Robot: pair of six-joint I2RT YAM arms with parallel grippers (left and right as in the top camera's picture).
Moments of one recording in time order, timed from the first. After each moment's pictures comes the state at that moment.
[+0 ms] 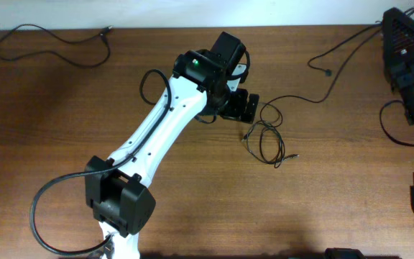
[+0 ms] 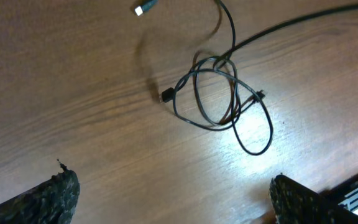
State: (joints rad) left arm -0.56 2.00 1.97 -1.24 0.24 -0.30; right arm -0.05 1.03 1.45 -0.18 -0.41 1.09
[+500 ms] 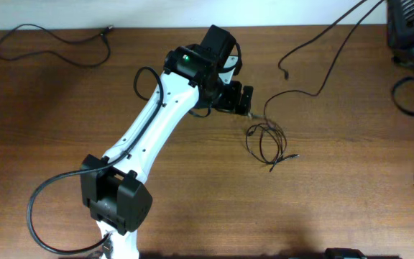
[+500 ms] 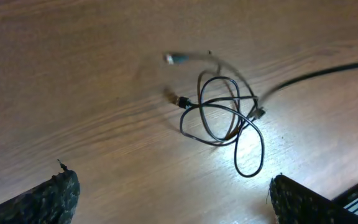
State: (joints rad) left arm -0.52 2.00 1.97 -1.19 0.26 -0.27; right arm -0.06 1.15 1.60 0.14 -0.63 1.34
